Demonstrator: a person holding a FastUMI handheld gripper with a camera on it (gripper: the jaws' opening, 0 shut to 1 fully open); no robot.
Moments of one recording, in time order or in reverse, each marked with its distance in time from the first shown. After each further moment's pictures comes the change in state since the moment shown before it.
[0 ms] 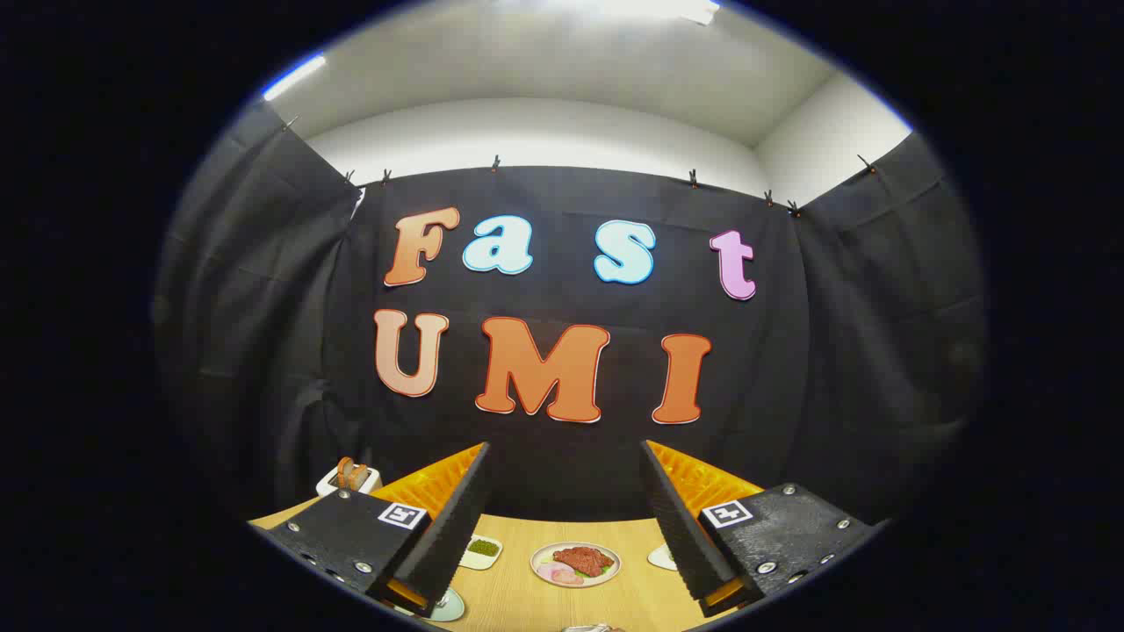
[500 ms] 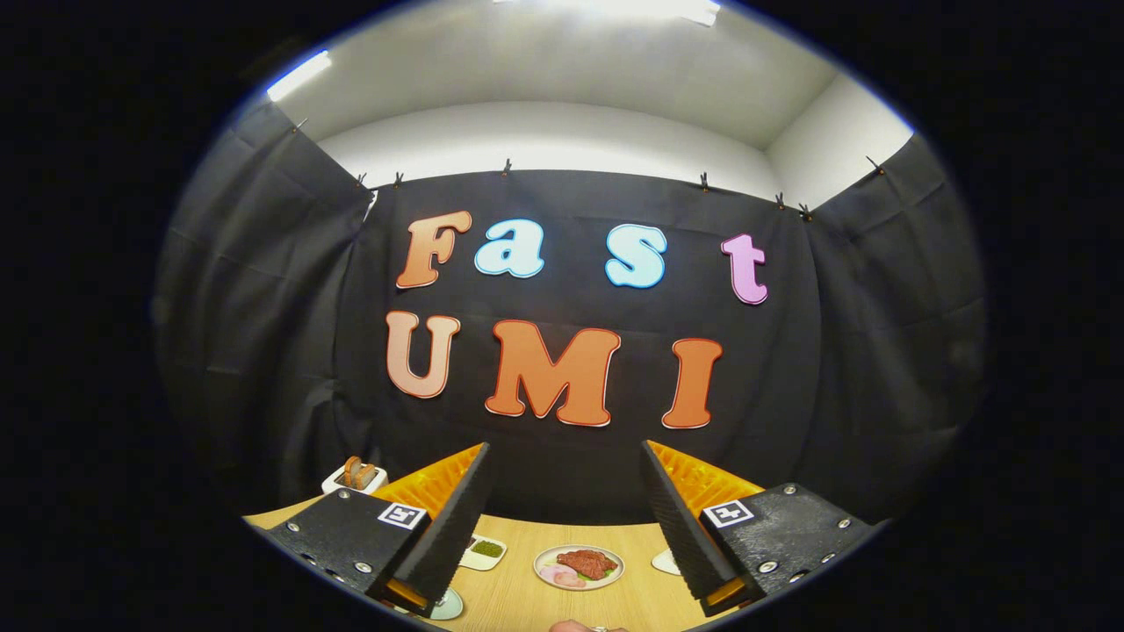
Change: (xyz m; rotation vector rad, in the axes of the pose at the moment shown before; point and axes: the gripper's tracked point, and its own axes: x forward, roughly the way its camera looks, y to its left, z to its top) arm -0.004 0.008 -0.003 -0.017 -0.006 0.042
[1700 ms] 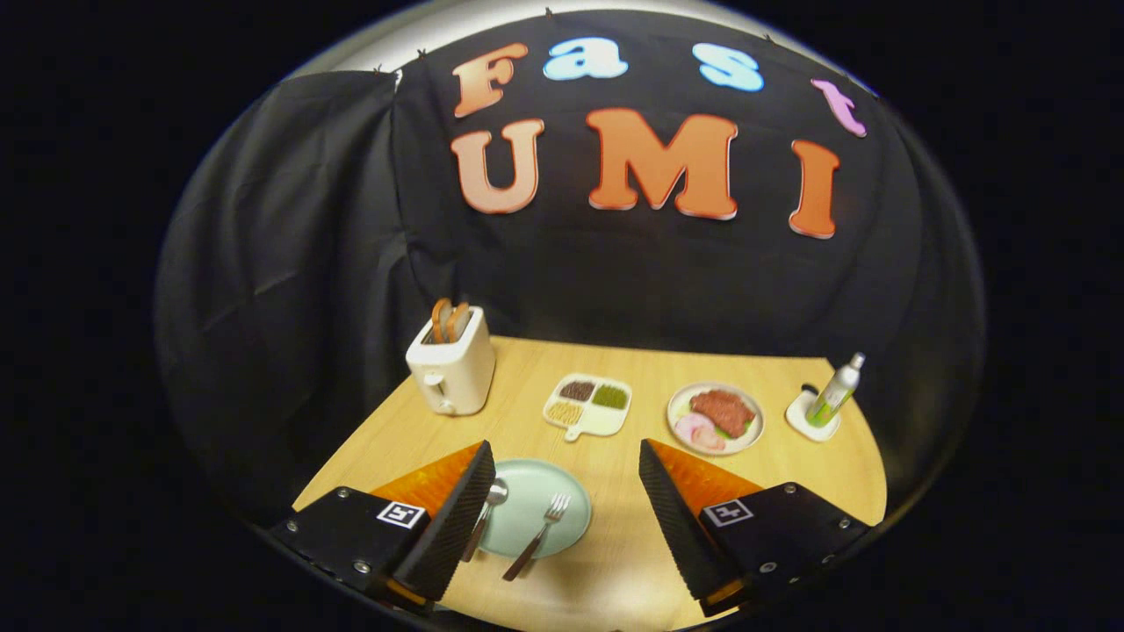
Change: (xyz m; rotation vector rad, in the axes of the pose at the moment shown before) arm -0.028 0.183 -0.229 0.098 0.750 0.289
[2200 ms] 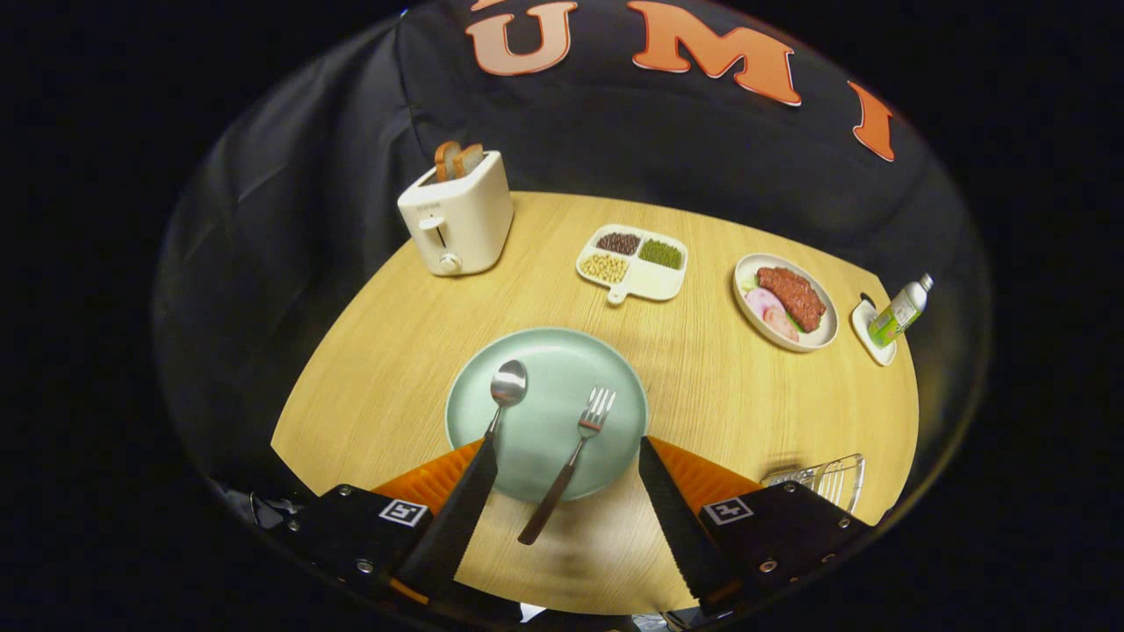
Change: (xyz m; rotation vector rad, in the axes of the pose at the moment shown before) arm 0.067 0.030 -0.134 -0.050 0.403 0.012
